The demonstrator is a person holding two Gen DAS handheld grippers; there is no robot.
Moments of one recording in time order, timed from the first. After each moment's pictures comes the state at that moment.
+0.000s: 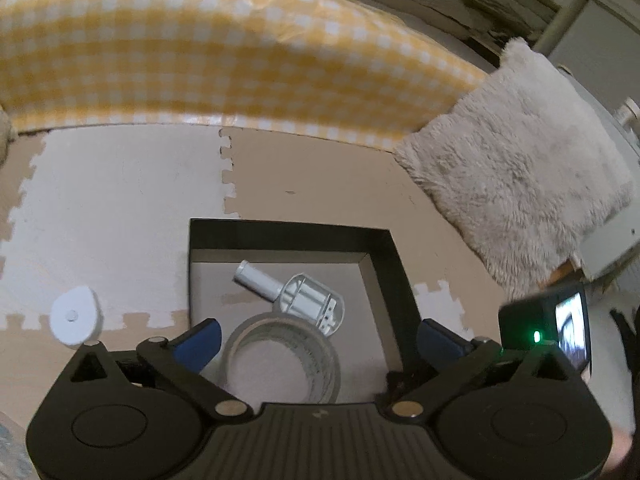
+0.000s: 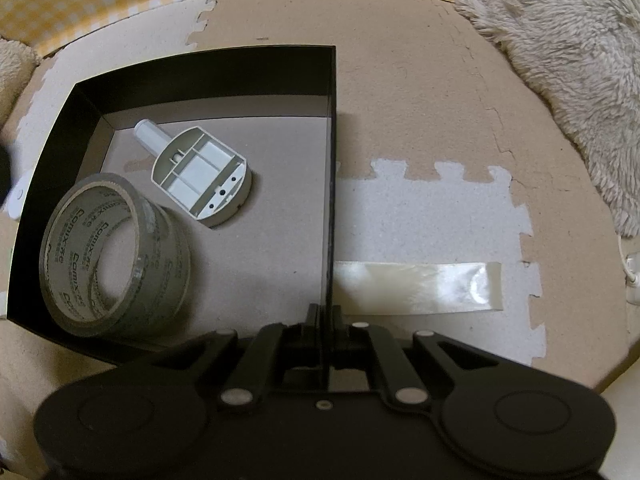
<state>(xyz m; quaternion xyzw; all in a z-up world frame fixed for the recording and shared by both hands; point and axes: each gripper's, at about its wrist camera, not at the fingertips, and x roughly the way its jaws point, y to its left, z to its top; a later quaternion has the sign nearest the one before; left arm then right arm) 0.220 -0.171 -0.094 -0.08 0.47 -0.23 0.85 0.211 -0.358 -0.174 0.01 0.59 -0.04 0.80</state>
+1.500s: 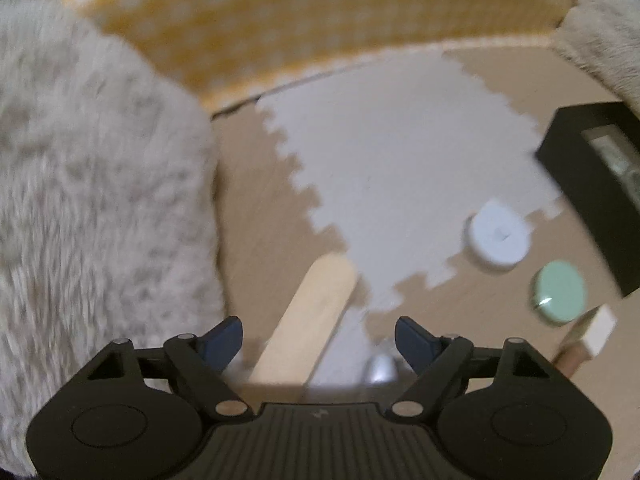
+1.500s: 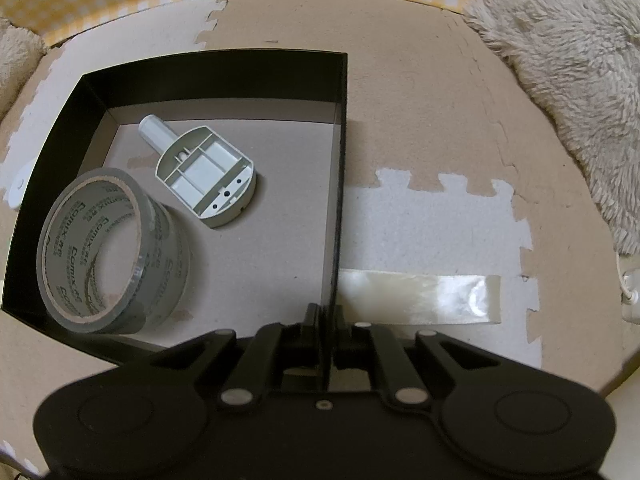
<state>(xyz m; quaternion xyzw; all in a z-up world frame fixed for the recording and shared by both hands) 0.283 0.076 -0.153 0.17 0.50 -0.14 0.84 0.206 -0.351 -0.173 -0.02 0.59 -0.03 0.81</state>
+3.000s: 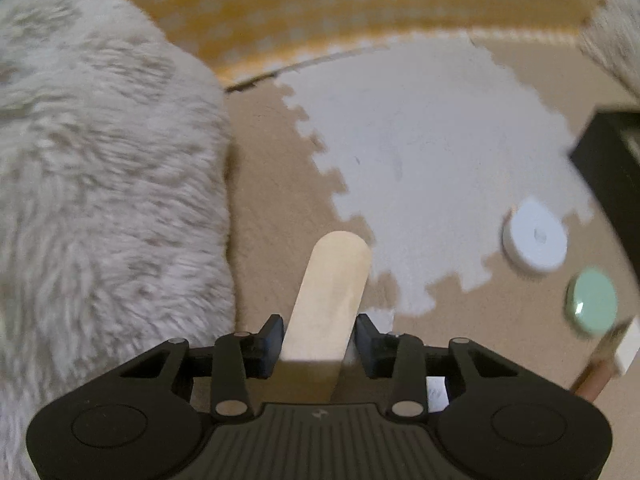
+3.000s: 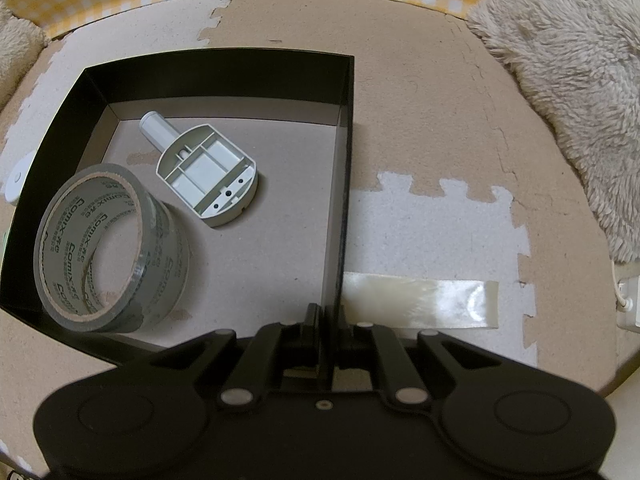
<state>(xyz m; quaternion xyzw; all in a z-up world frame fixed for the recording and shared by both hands) 0.297 0.084 -0.162 0.14 0.51 -0.12 0.84 0.206 -0.346 -0.172 -0.03 0.59 -0.03 0.81</state>
